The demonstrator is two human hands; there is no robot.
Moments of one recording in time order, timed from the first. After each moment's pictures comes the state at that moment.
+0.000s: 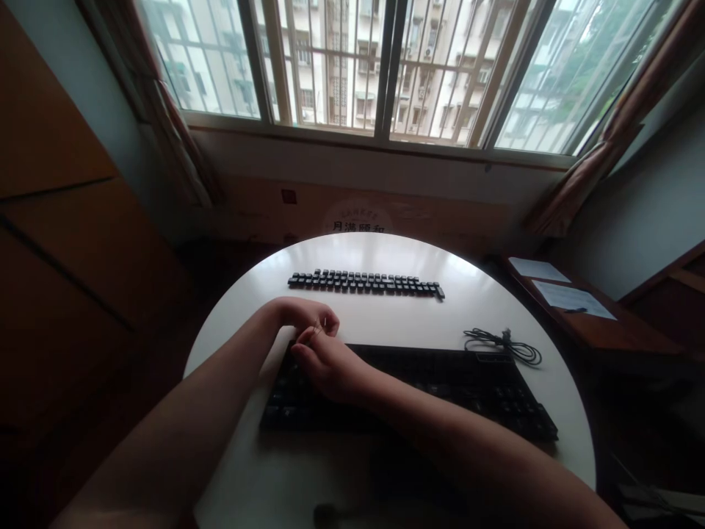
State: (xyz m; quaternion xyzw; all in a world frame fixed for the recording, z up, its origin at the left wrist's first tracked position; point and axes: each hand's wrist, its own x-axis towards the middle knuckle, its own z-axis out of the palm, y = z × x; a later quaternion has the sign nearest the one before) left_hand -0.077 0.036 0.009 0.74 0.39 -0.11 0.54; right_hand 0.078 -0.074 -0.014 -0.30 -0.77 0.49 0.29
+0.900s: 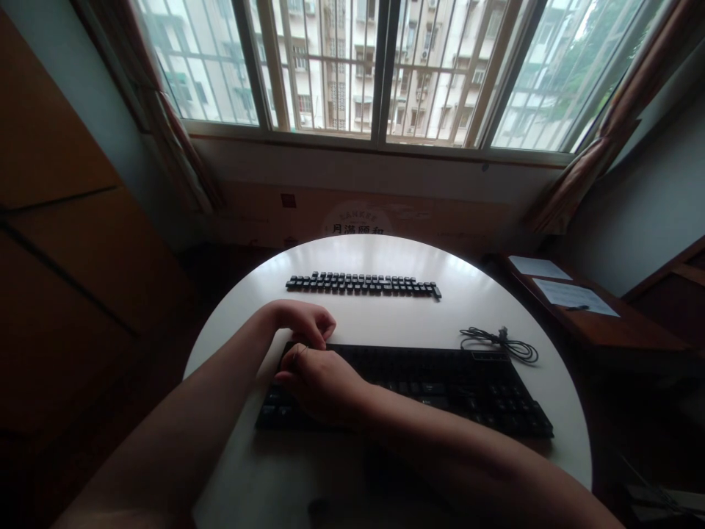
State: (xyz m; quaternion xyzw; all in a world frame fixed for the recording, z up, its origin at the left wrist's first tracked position) left_hand -0.078 0.033 0.013 0.72 0.36 -0.12 0.58; right_hand 0.081 -0.089 -0.014 -0.24 -0.86 0.30 0.33
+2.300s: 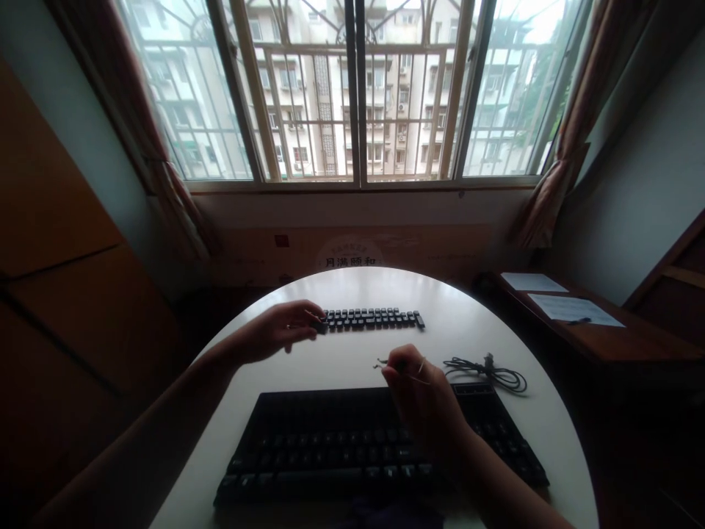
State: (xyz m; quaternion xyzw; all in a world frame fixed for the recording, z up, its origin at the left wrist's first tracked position) left_hand -0.052 -0.005 0.090 0.78 0.44 0.25 0.36; right_hand 0.231 -0.090 0.011 -0.42 -0.73 0.22 0.49
